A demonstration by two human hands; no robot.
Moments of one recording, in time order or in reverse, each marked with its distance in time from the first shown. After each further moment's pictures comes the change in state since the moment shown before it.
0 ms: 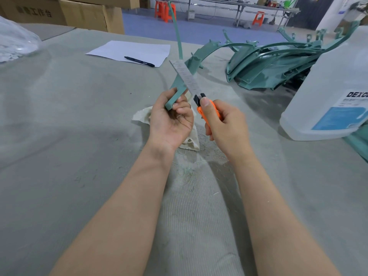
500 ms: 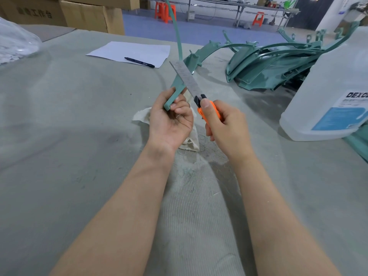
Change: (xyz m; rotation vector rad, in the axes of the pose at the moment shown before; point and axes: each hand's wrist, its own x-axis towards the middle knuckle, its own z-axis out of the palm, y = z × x) left_hand 0.000 0.000 0.000 -0.051 -0.042 0.001; right_hand -0.001 0.000 -0.002 0.004 -0.006 -0.019
